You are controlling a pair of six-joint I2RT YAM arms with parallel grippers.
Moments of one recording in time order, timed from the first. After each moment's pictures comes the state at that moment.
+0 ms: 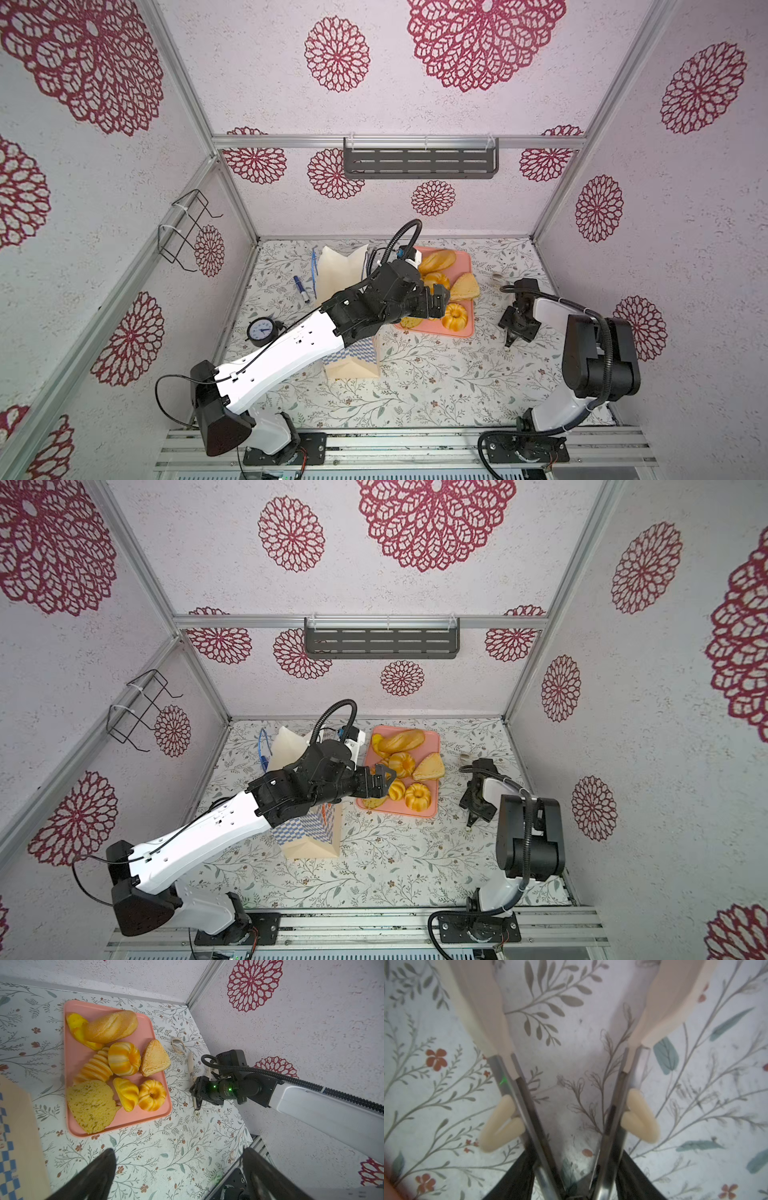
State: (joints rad) left arm -0.97 1.47 1.49 -0.56 -0.12 -0.71; right arm -0.07 1.68 0.93 -0.53 0.15 0.50
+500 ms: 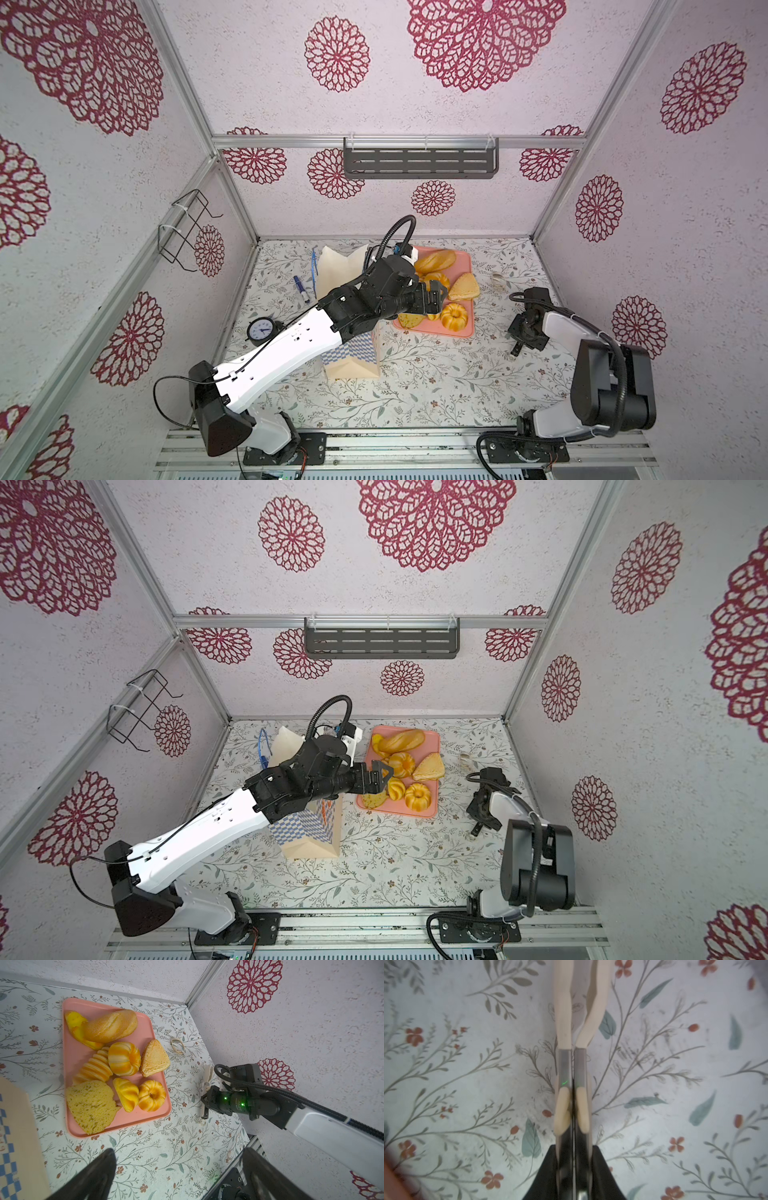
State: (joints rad) left arm -0.91 1.46 1.49 -0.56 -0.06 -0.71; right arm -0.10 1.44 0.80 -0.58 0.18 0.50
